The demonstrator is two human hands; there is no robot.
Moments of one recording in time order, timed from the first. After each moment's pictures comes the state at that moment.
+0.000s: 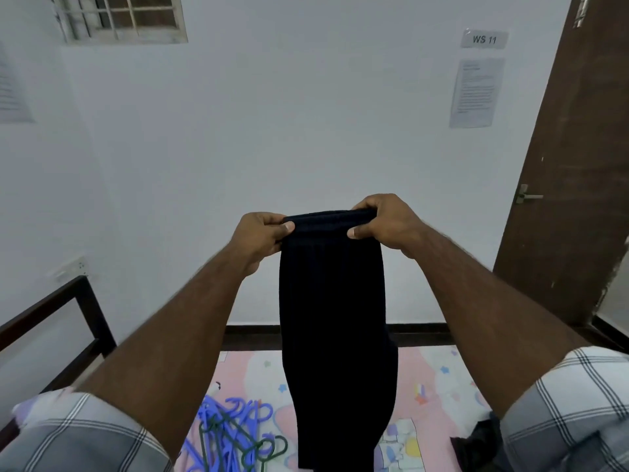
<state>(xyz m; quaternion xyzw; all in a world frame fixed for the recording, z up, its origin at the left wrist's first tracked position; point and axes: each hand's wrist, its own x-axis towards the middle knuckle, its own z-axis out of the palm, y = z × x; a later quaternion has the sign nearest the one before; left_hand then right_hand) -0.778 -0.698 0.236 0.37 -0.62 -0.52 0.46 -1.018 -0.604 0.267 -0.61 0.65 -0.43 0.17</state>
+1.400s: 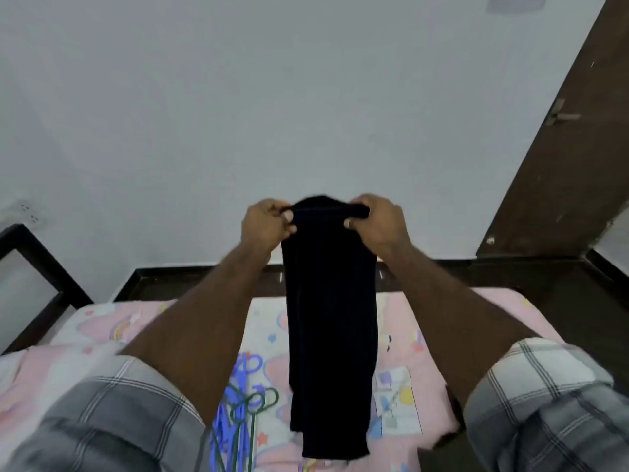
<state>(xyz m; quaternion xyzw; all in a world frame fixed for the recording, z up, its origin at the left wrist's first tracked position) -0.860 -0.819 0.087 0.49 -0.56 -0.50 0.45 -1.051 -0.721 0.107 -0.55 0.73 -0.39 0.11</state>
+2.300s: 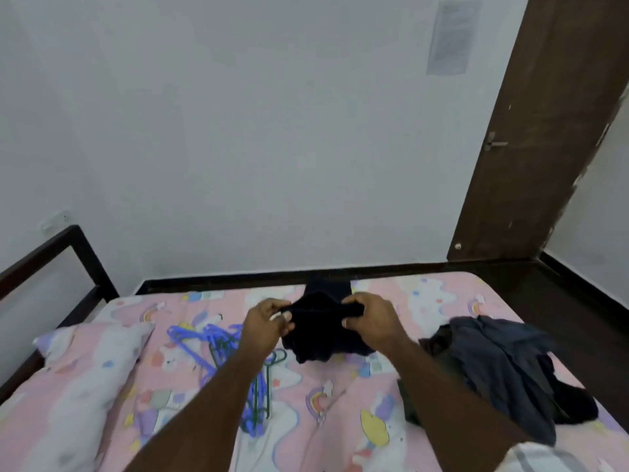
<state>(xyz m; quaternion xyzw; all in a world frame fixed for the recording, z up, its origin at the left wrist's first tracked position) -0.704 -0.525 -0.020 0.41 -0.56 -0.57 0.43 -0.914 -0.421 0.030 -0.53 0.75 -0.33 0.20</state>
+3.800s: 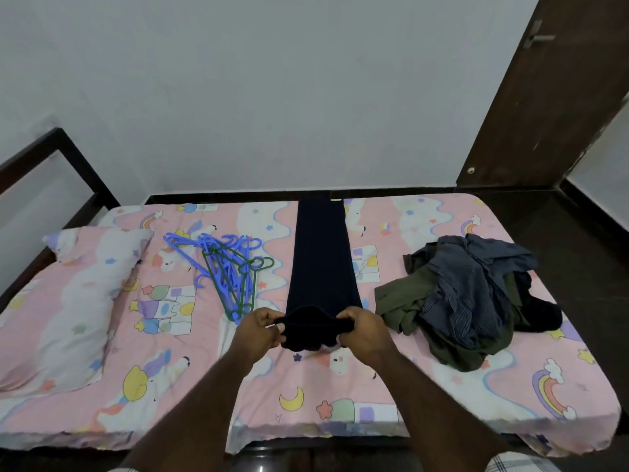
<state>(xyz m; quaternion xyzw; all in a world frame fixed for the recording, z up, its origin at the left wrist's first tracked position) -0.708 -0.352 -0.142 0.57 -0.54 -0.57 0.24 -0.934 -0.269 -0.125 -0.50 0.76 -0.23 0.34</state>
